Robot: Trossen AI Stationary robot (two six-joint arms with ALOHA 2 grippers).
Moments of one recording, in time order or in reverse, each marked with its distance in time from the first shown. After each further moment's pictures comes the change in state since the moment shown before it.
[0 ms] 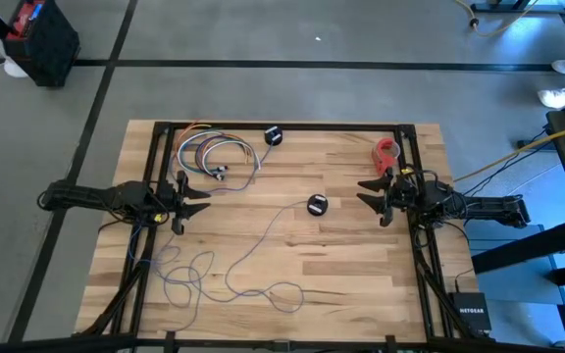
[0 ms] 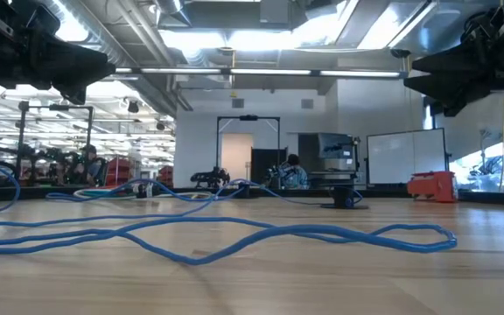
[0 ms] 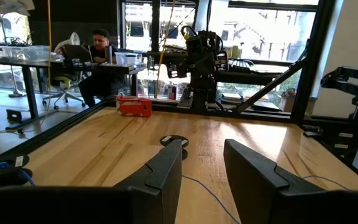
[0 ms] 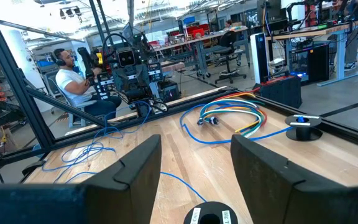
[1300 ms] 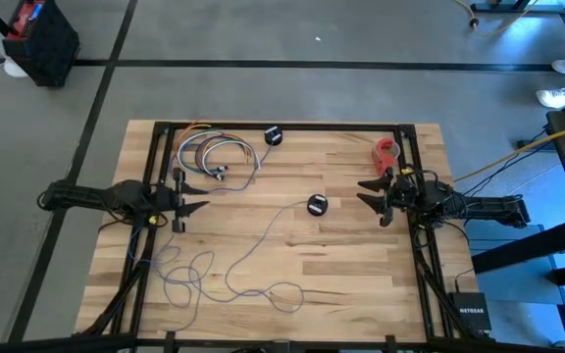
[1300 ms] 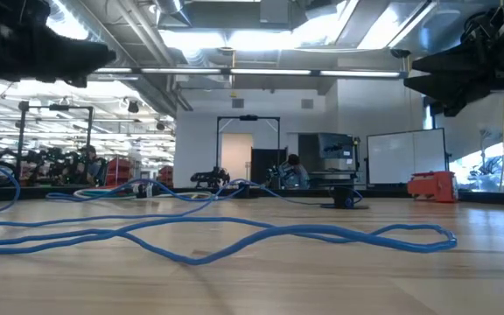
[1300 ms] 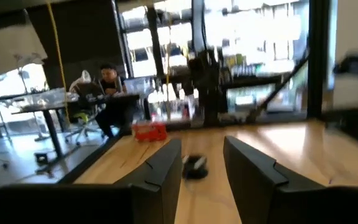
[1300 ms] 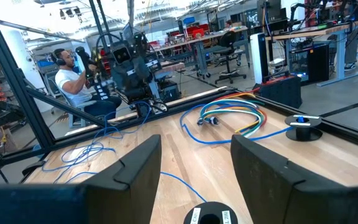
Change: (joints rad) left arm 0.000 0.000 0.000 0.106 -0.008 0.207; right arm 0.000 0.000 0.000 0.001 0.000 0.000
